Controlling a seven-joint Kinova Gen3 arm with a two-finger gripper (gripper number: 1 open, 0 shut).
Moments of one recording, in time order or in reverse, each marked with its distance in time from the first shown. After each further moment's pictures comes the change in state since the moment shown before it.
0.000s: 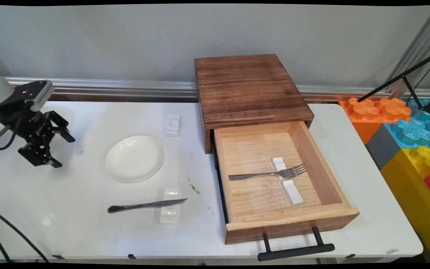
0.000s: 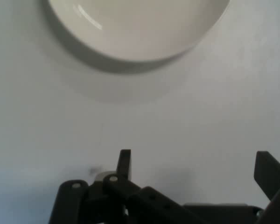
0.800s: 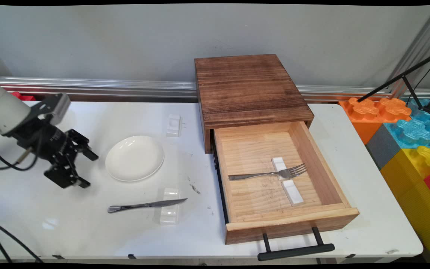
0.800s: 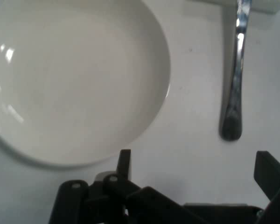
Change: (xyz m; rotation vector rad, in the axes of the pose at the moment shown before) arm 0.049 0.063 0.032 -0.025 0.149 -0.129
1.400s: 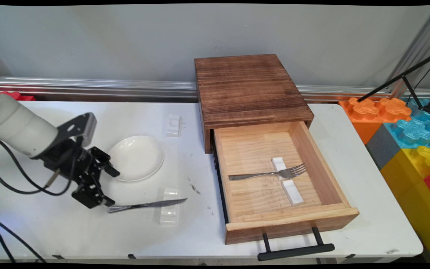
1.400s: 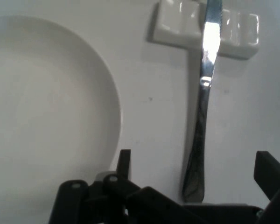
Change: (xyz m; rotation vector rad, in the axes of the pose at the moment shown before) arm 0.038 0.044 0.047 0.006 0.008 -0.024
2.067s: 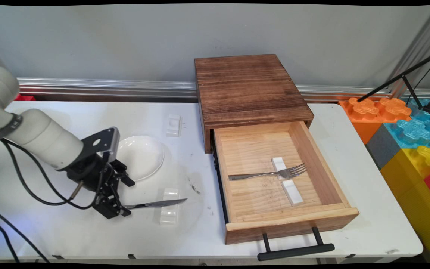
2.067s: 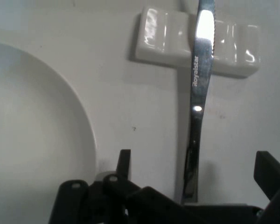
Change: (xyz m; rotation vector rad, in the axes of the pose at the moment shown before) arm 0.026 0.013 0.043 -0.003 -0.036 0.024
